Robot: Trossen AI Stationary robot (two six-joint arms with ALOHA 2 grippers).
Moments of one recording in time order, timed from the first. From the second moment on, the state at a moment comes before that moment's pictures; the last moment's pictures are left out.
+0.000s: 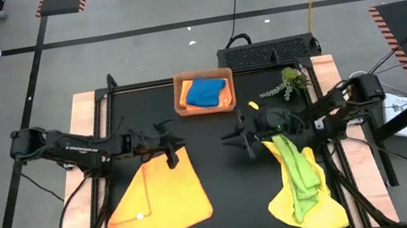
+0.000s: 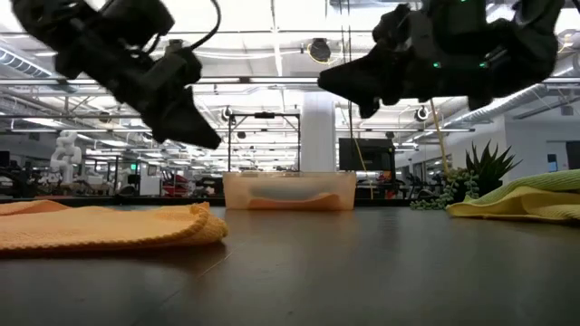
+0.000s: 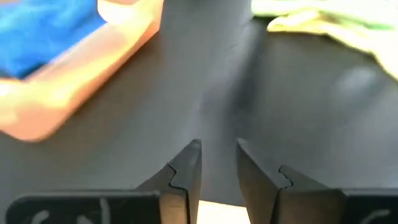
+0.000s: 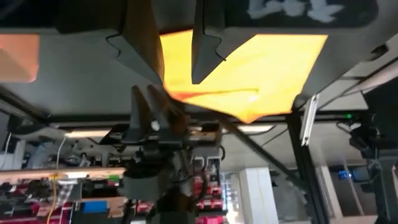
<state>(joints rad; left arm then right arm) 0.01 1.24 0.47 0.20 -0.17 -0.32 -0.02 1.56 0.43 1.09 -0.11 0.07</state>
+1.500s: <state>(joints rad) -0.25 1.22 0.87 -0.63 -0.13 -0.35 0.06 1.56 0.43 0.99 0.05 -0.04</state>
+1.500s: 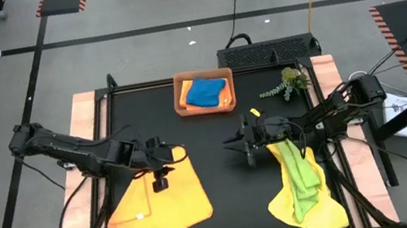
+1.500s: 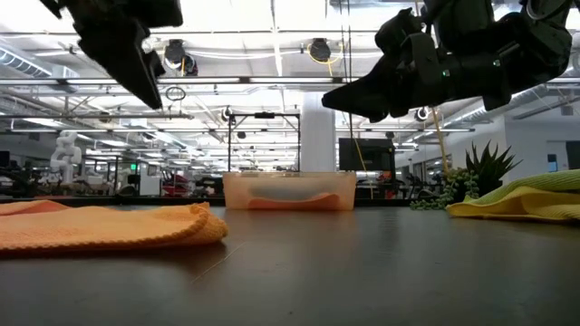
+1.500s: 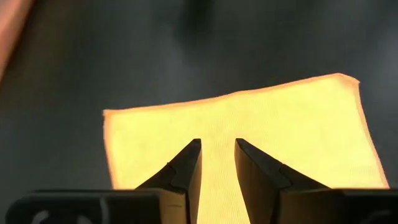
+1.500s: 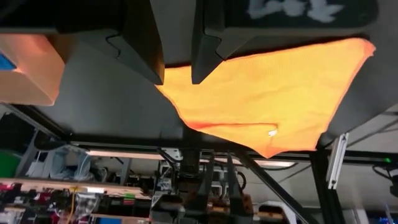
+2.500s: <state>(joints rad) -0.69 1.56 1.11 -1.10 -0.11 -1.13 0.06 1.56 0.43 0.97 0.05 -0.14</state>
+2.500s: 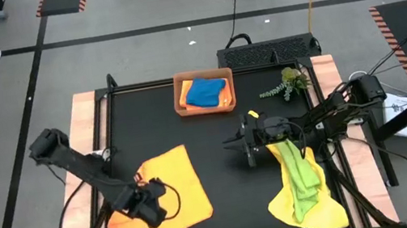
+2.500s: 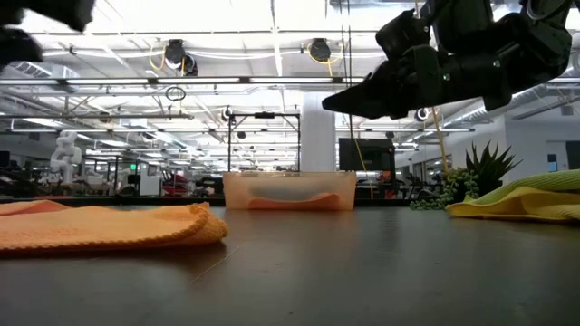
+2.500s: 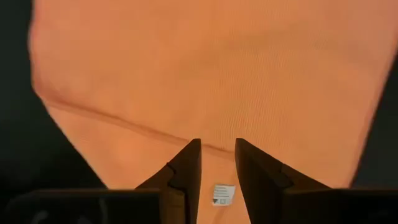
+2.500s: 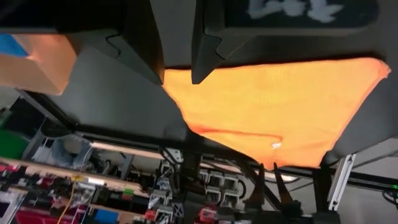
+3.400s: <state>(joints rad) -0.83 1.73 1.08 -1.05 -0.10 -1.33 0.06 1.71 0.43 1.09 0.05 -0.05</state>
